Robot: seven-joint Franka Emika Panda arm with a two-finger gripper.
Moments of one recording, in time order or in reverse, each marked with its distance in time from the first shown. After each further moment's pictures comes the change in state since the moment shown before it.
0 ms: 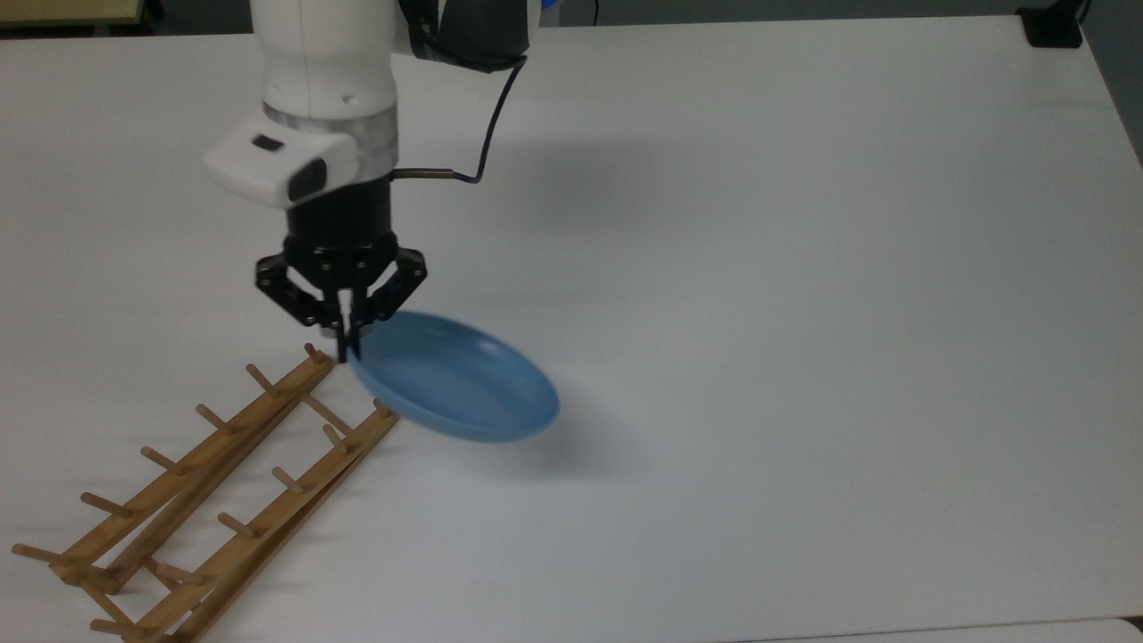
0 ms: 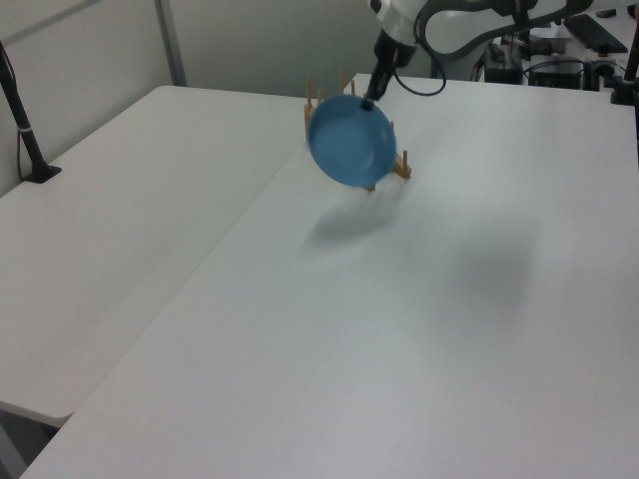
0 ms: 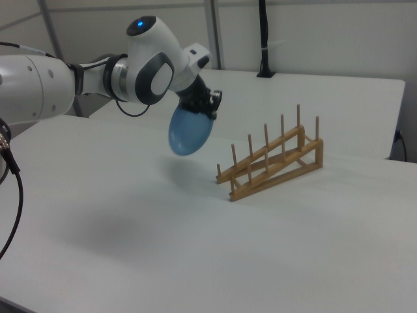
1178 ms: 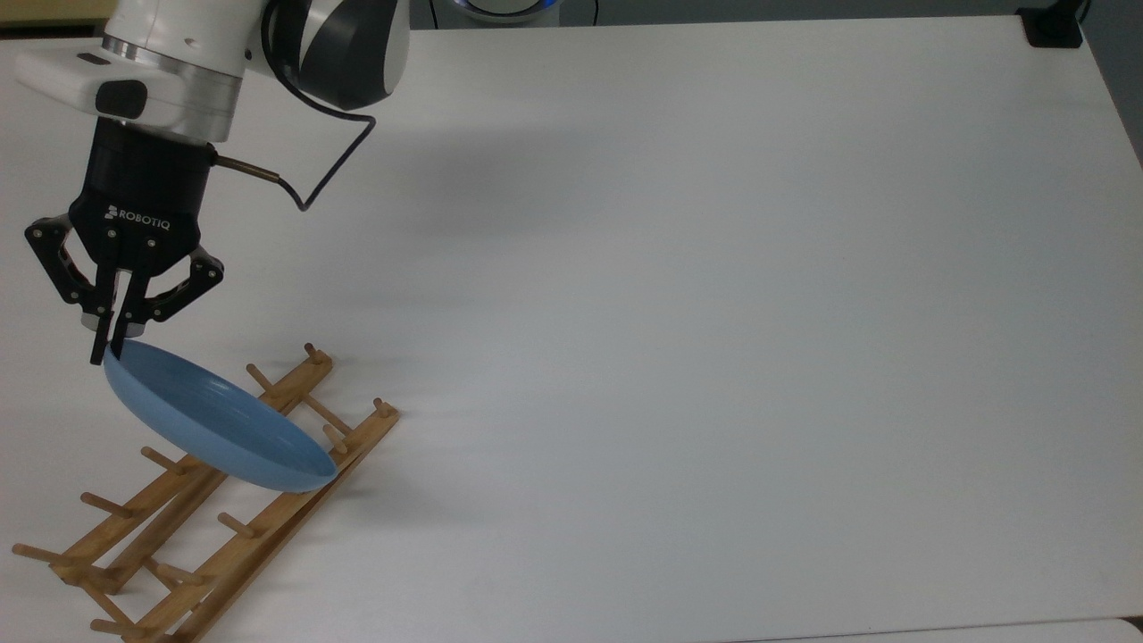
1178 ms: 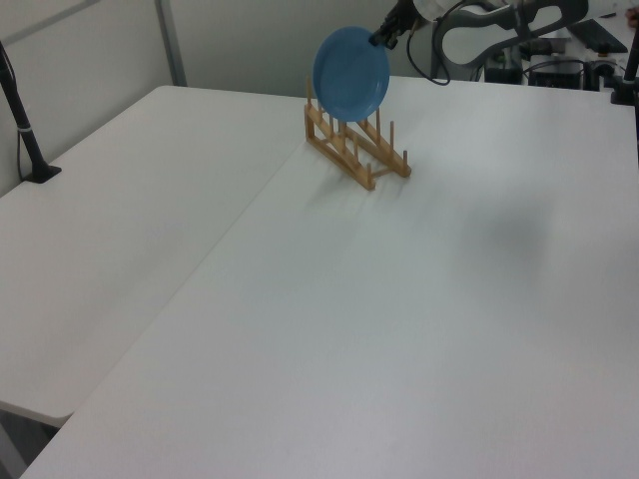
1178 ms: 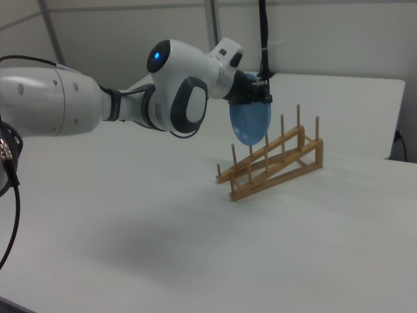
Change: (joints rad) arm -0.063 0.035 -0.139 -0.075 -0.103 0.498 -0.013
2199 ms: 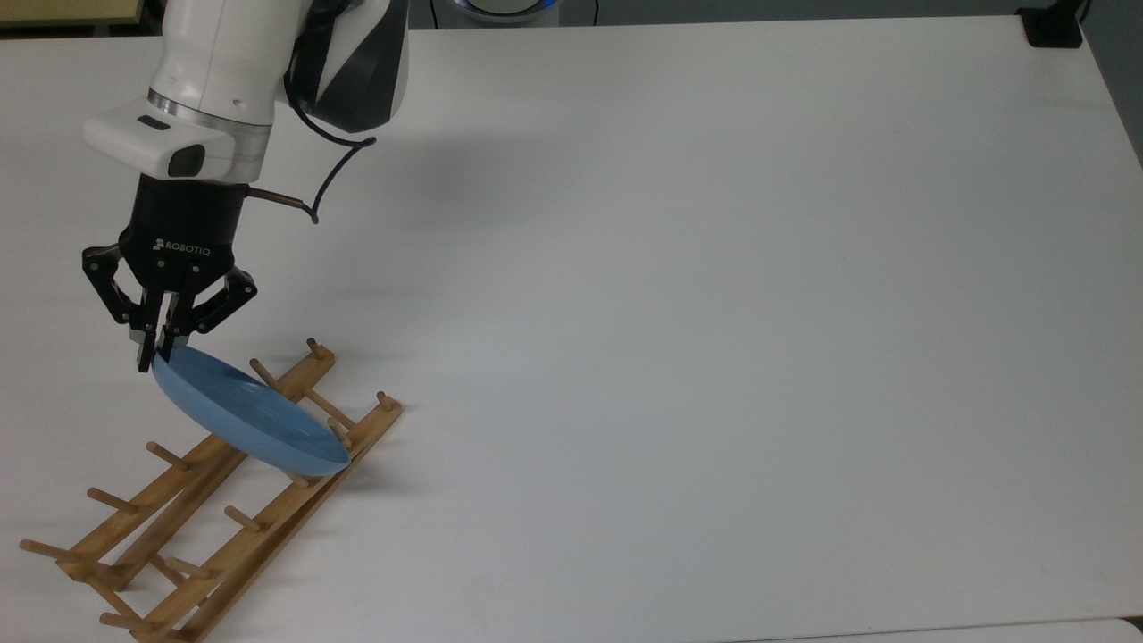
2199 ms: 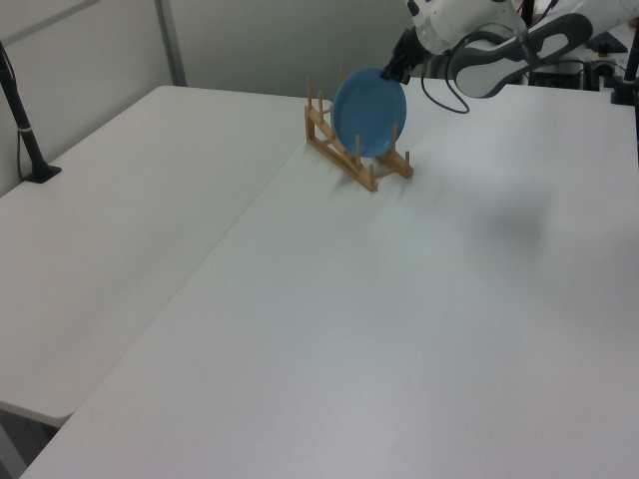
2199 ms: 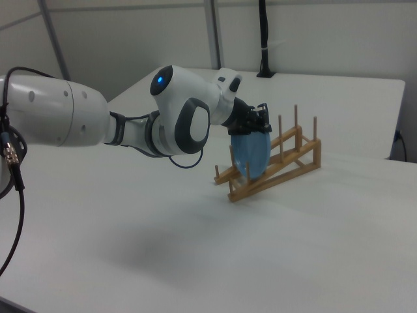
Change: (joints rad) arm -0.013 0.007 0.000 -0.110 -0.187 0.021 -0.011
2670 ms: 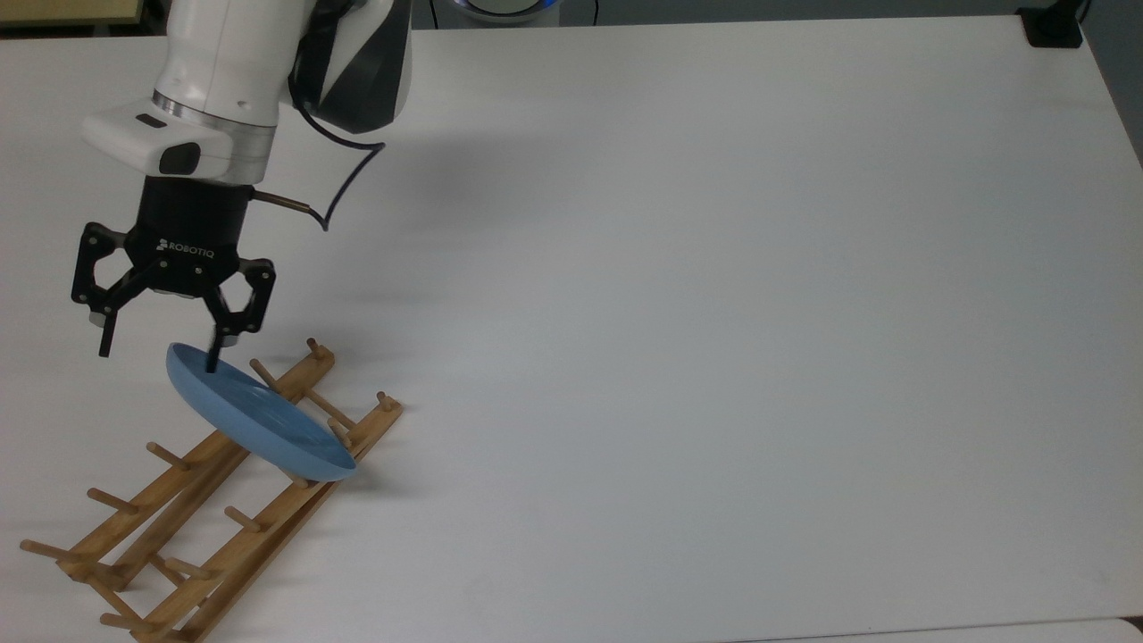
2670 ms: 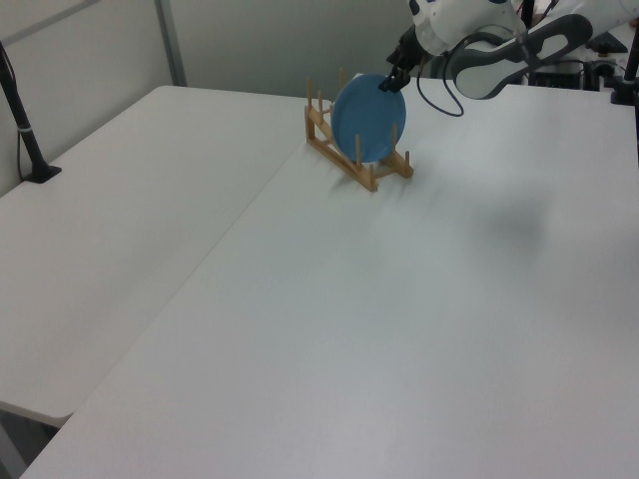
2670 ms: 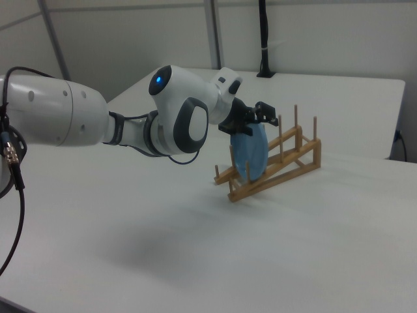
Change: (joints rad) arm 0.004 -0.001 0.002 -0.002 0.001 0.003 0.130
